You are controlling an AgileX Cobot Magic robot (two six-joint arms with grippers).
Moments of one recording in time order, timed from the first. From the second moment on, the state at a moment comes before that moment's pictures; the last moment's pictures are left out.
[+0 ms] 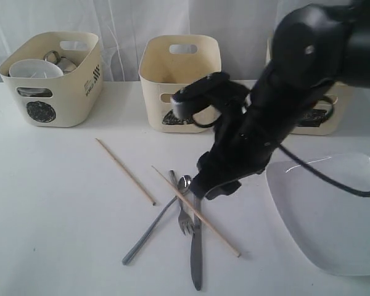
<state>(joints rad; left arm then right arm) -0.05 0.00 0.02 -0.13 0.21 0.18 0.48 1.59 -1.19 0.15 0.92 -0.30</state>
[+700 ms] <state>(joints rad) -0.05 0.00 0.02 -0.13 0.21 0.18 0.56 1.93 -1.27 0.08 0.72 -0.24</state>
